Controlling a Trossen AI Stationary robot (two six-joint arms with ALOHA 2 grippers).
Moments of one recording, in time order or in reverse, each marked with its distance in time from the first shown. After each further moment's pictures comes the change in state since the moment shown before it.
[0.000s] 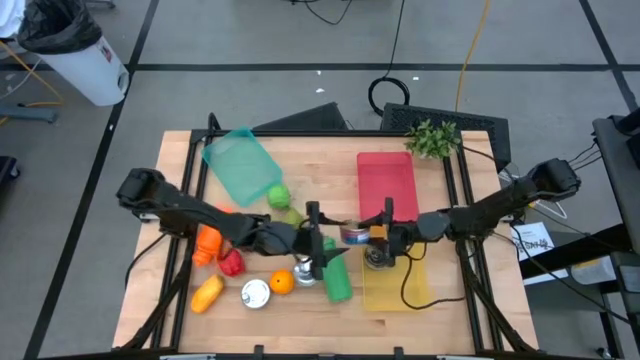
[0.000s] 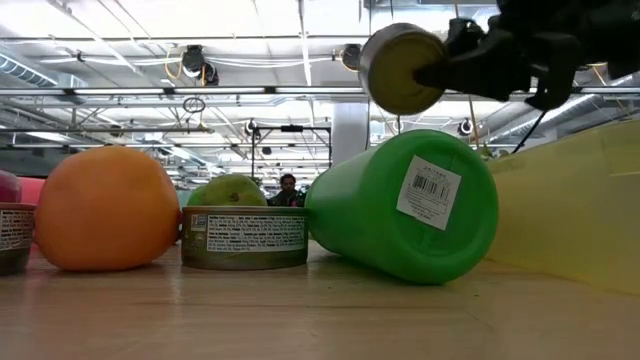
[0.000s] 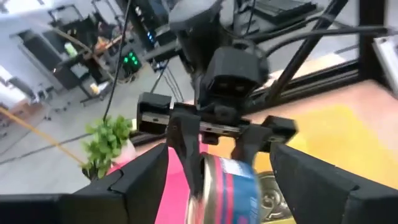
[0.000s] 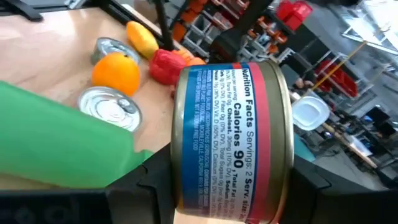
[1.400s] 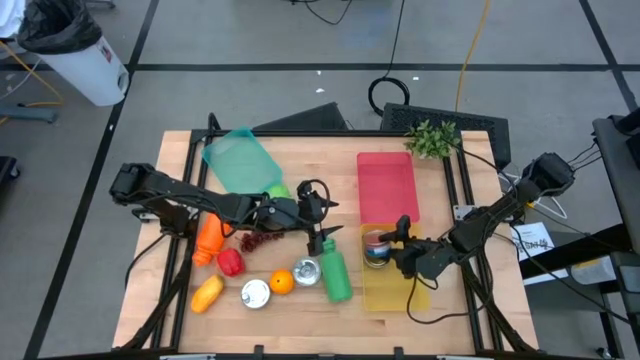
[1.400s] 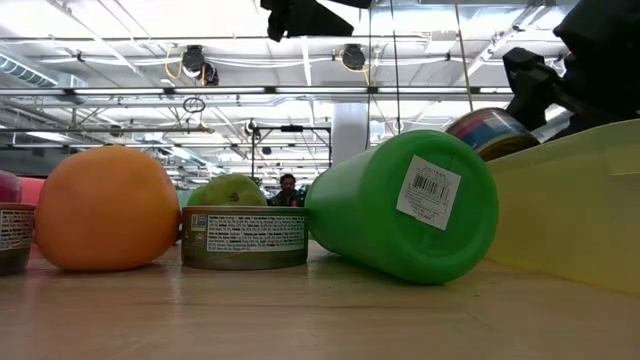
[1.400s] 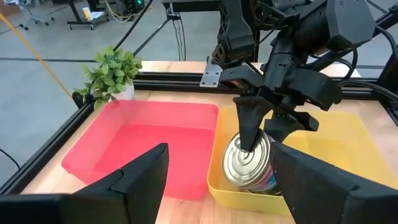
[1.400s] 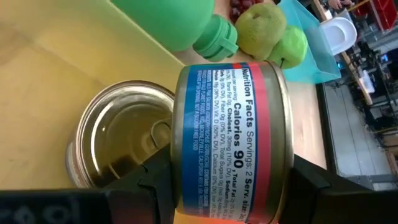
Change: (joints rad) left arm 0.134 -0.070 -0.001 -0.210 0.085 -0.371; right arm 0.308 0.017 0.036 -0.641 0.379 0.329
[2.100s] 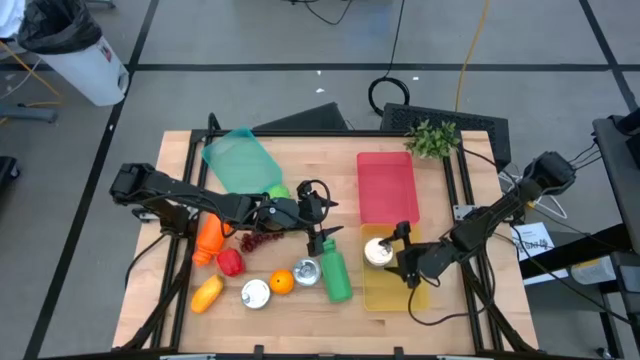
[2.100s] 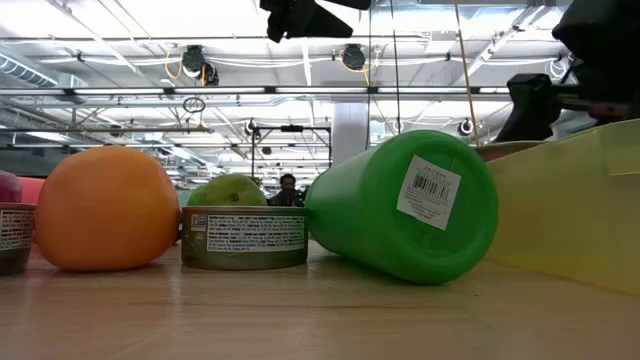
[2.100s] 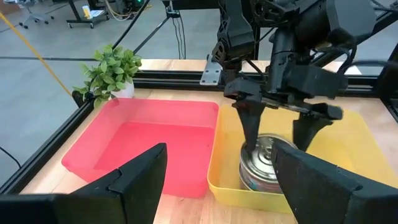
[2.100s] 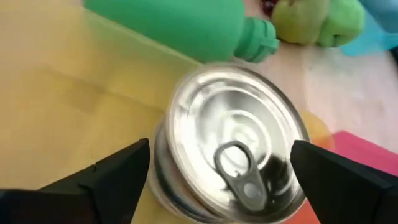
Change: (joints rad) left arm 0.000 0.000 0.000 -0.008 0.000 -0.003; right arm 0.001 -0.033 -0.001 -0.002 -0.189 0.282
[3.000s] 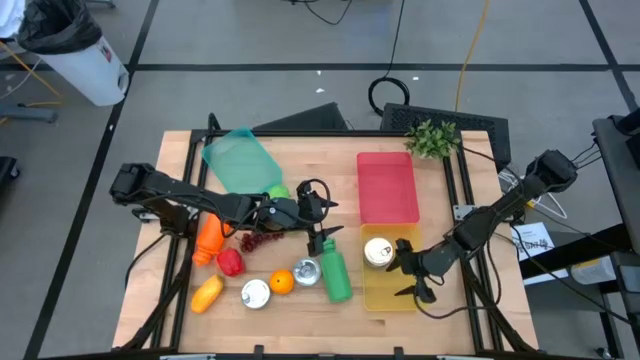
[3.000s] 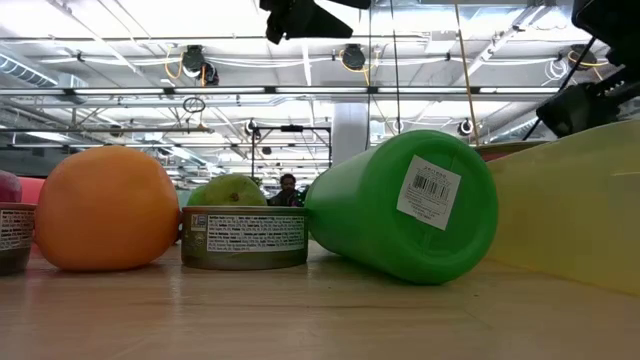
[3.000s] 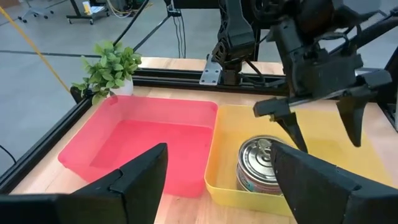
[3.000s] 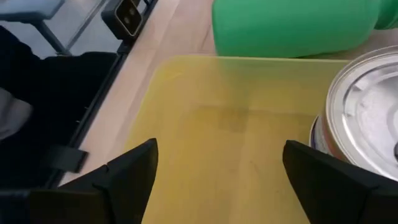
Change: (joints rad) left arm -0.001 0.000 0.000 0.000 0.000 -0.032; right arm 0.010 -0.047 0.000 0.064 -0.428 0.401
